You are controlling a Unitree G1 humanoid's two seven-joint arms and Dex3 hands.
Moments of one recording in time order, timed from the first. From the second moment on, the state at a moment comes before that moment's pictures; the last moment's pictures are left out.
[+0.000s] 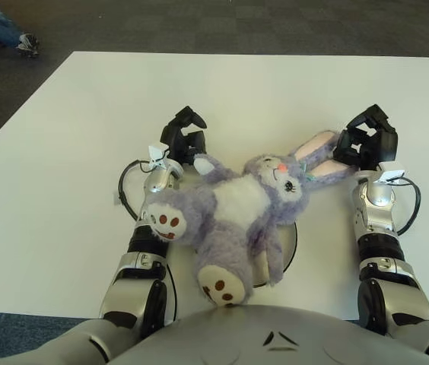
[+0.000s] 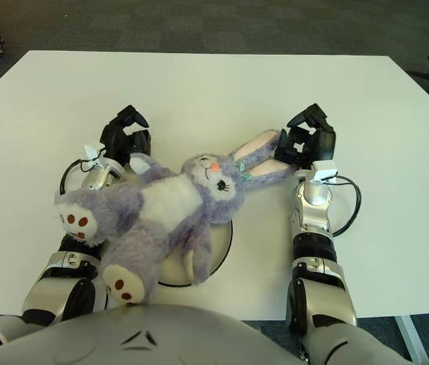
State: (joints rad) left arm -0.34 -0.04 0.08 0.44 -0.14 -0.31 -0.15; right arm -0.33 -0.20 -0.27 0.61 0.04 -0.69 -0.08
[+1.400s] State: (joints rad) left arm -0.34 -0.06 0.09 0.44 -0.09 -0.36 -0.01; right arm -0.21 -0.13 -0.25 0.36 0.18 -0.43 0.03
